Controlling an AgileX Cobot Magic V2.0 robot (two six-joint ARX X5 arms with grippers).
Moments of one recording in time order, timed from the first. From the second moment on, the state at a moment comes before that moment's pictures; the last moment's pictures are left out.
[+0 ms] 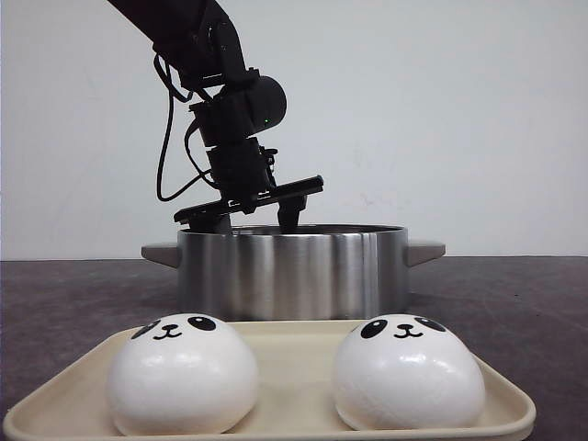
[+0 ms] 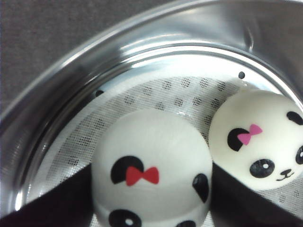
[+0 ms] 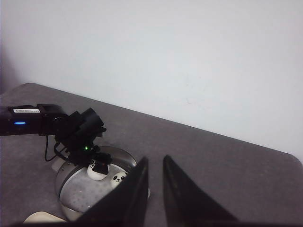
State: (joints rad) left arm -0.51 2.26 1.97 -0.84 0.06 -0.41; right arm 0.59 0.94 2.09 -1.35 0.21 0.03
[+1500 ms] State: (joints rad) left arm -0.63 1.68 2.81 -1.43 -0.21 -0.15; right arm 0.59 0.99 1.69 -1.05 0.10 0.05
